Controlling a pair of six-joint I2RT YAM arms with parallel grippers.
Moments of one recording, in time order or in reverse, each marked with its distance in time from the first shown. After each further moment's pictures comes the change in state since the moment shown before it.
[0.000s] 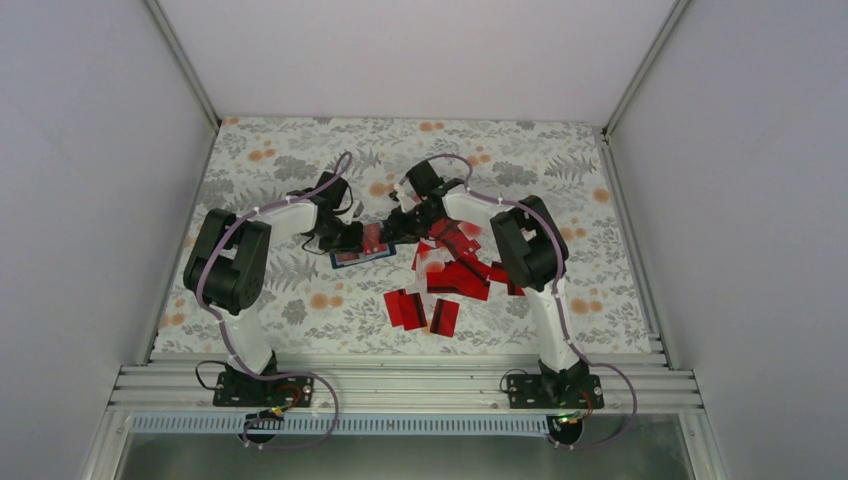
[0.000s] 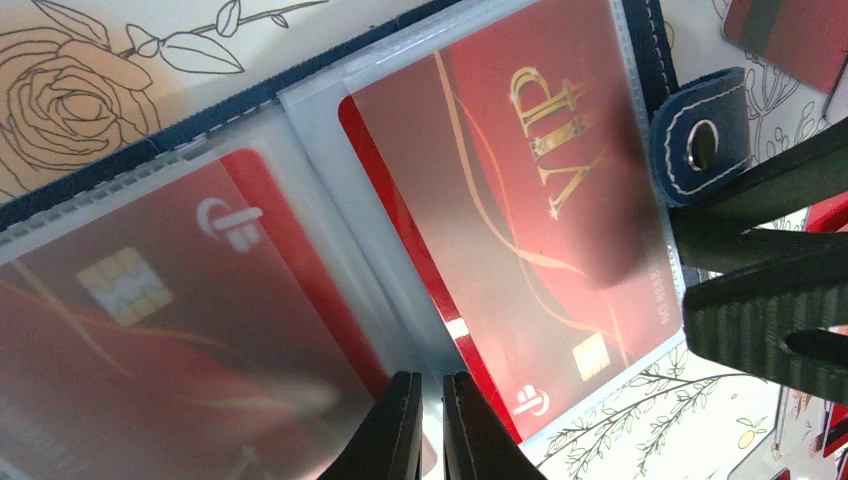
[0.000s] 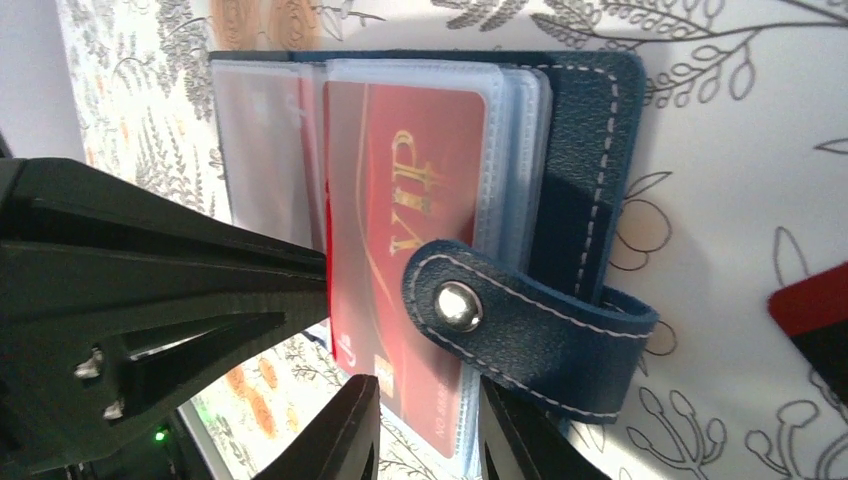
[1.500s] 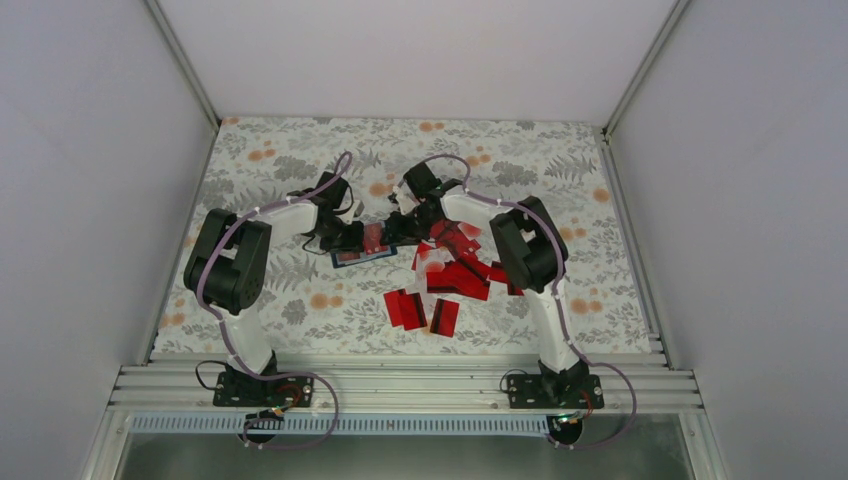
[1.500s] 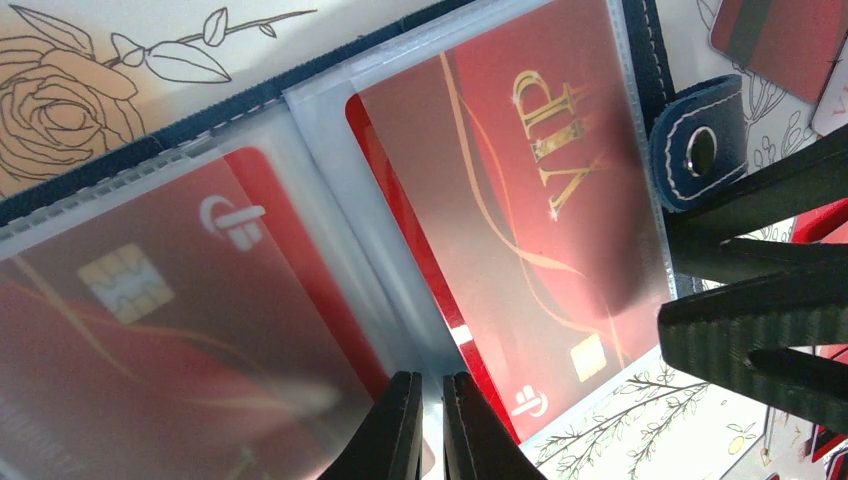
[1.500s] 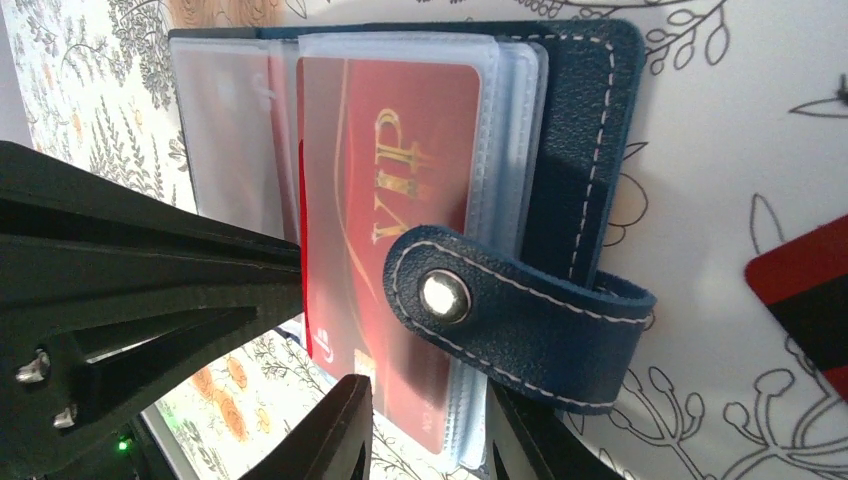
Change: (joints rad) left arm -0.002 0.002 -0.004 0.015 0.007 -0.012; right arm 0.017 -0.011 0.003 -0.040 0.072 -0.016
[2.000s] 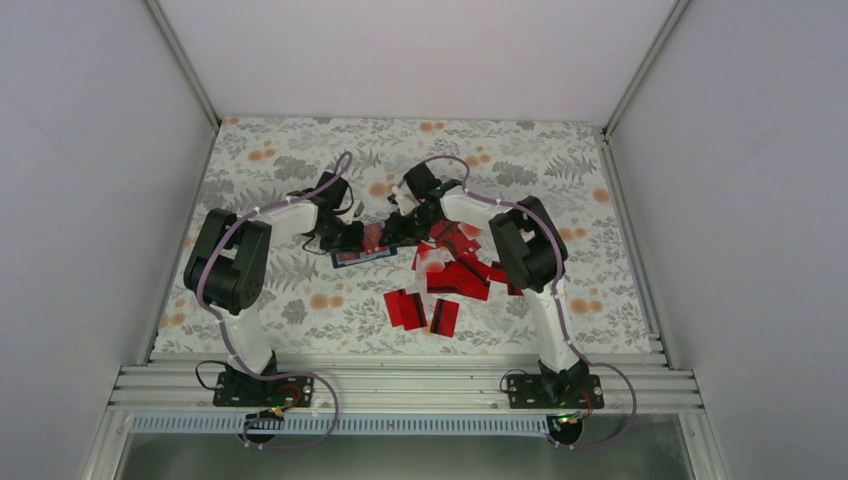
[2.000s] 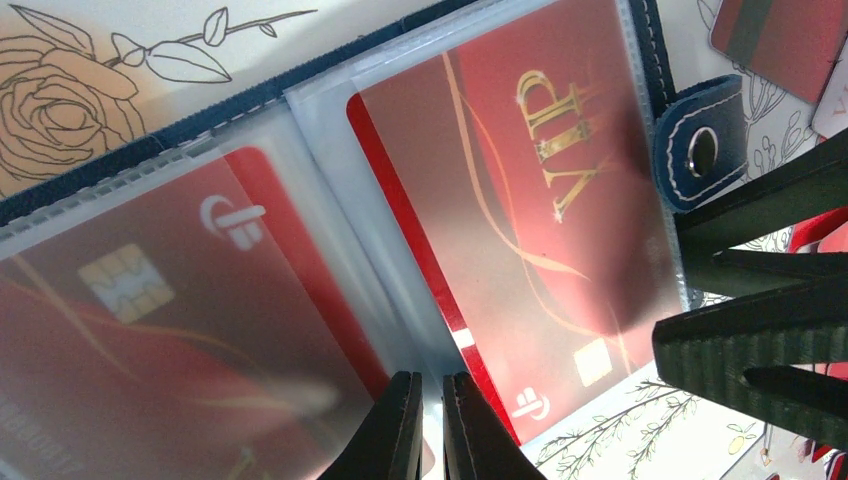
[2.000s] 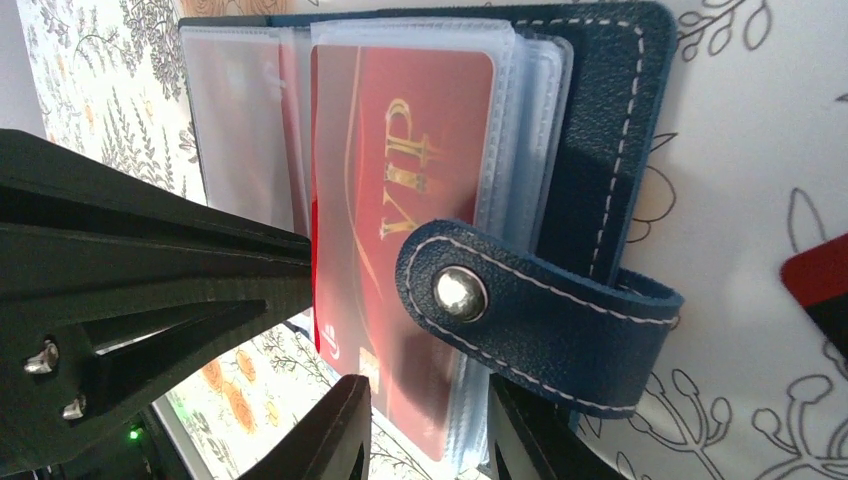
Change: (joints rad) left arm 0.000 0.000 0.000 0.000 0.000 0.000; right arm 0.000 0.006 0.000 0.002 -0.019 -0.002
